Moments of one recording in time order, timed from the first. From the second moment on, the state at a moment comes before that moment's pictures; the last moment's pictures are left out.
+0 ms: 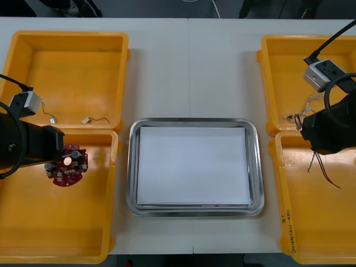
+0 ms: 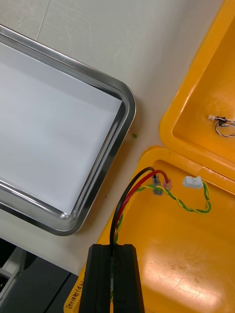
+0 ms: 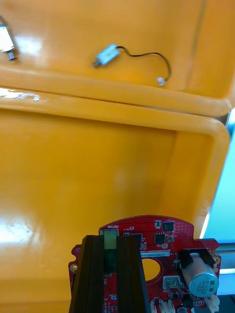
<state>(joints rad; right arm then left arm) -0.43 -0.88 -0.05 -2.40 -1.13 1.92 1.17 -0.20 0.61 0.13 -2.36 0.76 1.91 -0.99</state>
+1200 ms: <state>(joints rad) -0.43 -0.88 -0.05 -2.41 -1.13 1.92 1.17 -0.56 0.60 -0.52 -2.29 0.67 1.91 -0.99</state>
